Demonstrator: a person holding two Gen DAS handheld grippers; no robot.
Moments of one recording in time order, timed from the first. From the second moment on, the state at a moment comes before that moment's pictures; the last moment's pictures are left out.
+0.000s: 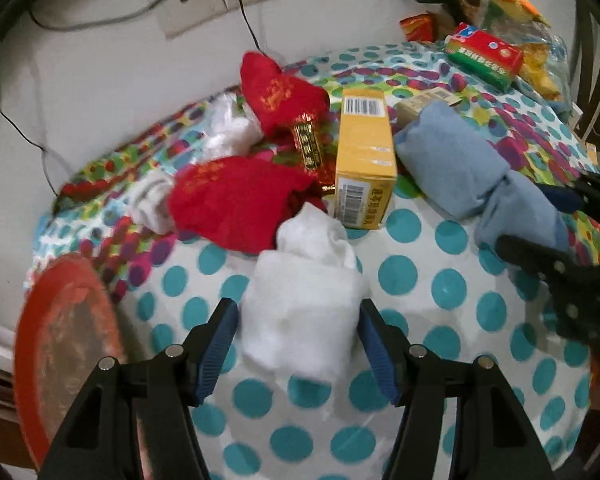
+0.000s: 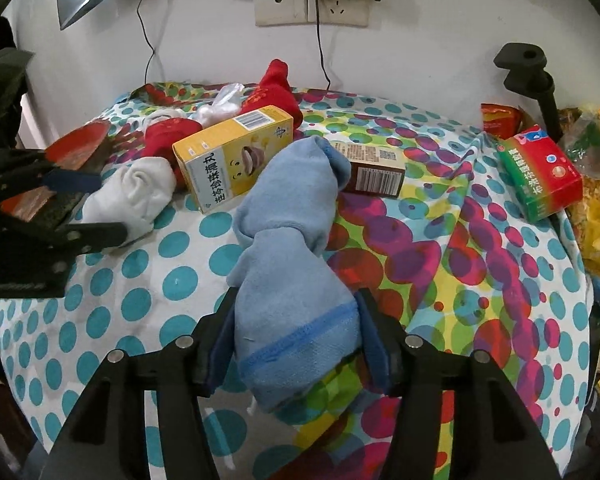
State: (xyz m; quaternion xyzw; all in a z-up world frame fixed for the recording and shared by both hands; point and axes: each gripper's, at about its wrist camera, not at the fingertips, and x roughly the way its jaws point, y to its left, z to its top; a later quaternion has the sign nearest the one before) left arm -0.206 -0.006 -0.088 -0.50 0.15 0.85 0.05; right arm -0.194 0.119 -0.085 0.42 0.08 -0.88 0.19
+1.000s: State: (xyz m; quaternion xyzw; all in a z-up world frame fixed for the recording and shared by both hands) left arm -0.204 -0.016 -0.091 -0.47 0.04 0.88 0.00; right arm -0.193 0.115 -0.088 0.42 0.09 -0.88 0.19
